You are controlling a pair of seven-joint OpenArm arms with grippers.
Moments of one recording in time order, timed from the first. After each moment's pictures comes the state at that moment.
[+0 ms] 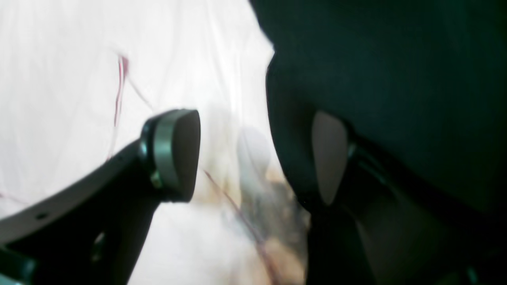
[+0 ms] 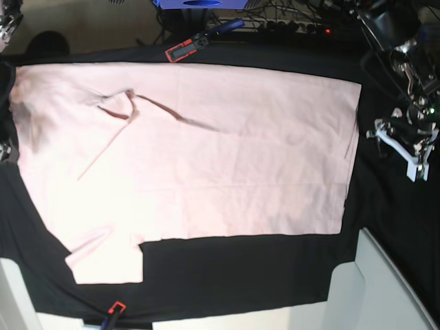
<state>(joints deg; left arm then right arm) 1.4 -13.5 -39.6 79.9 -0.7 -33.8 40.9 8.6 27.1 38.2 49.5 21.6 40.4 -47.1</state>
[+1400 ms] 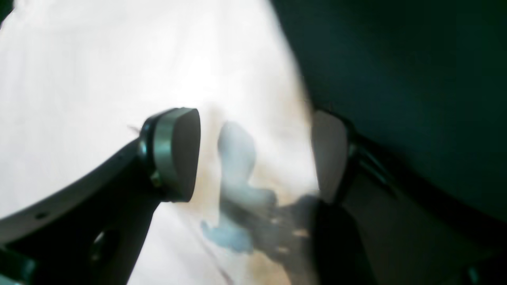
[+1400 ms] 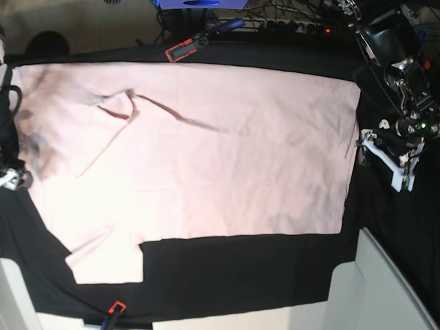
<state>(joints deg) -1.2 -13.7 -36.9 74.9 -1.8 -34.4 40.9 25.0 29.6 30.0 24.5 5.2 40.2 -28.8</state>
